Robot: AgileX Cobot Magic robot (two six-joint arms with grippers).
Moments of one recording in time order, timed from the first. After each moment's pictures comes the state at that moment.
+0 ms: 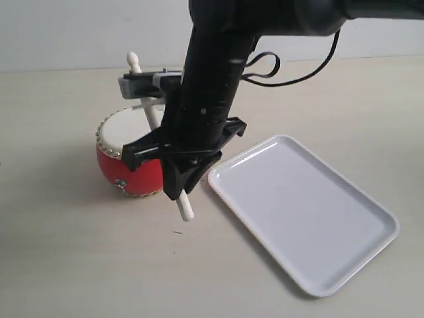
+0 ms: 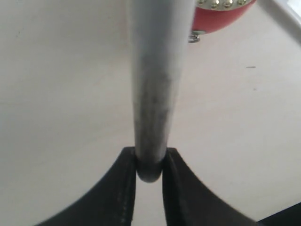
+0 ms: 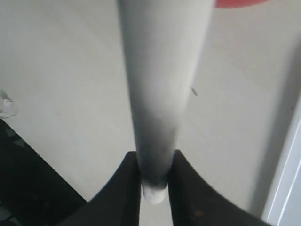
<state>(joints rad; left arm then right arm) -0.14 1.20 -0.92 -0.24 1.09 0.26 0.75 1.99 -1.58 0.38 1.22 -0.10</state>
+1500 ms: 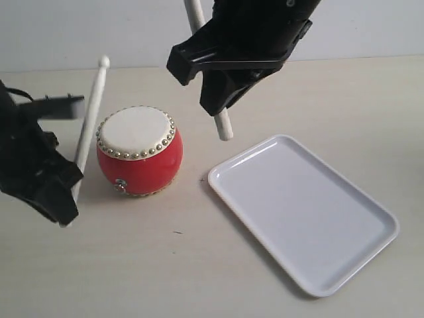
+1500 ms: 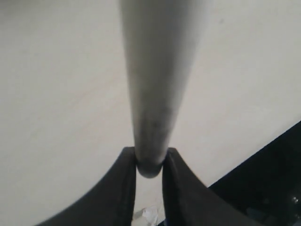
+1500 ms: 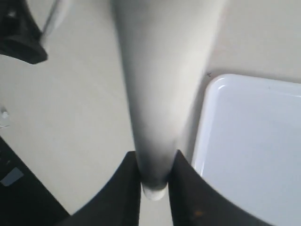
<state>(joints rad) -0.30 1.61 -1.02 -0.37 1.18 0.40 0.70 1.63 -1.54 0.23 1.23 -0.12</state>
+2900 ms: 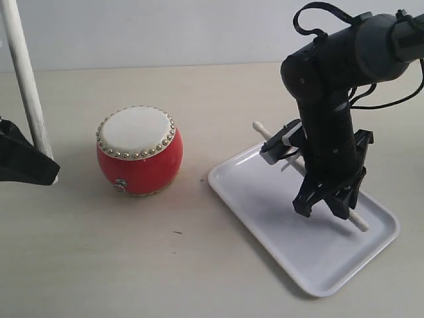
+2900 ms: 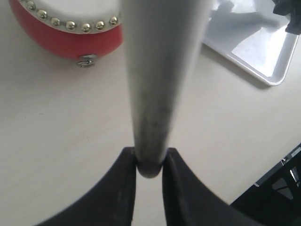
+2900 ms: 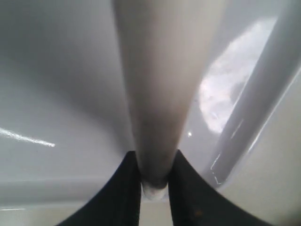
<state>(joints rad) -0.30 1.13 -0.85 -0.48 0.99 0.39 0.49 2.03 -1.23 -0.20 1.22 -0.15</state>
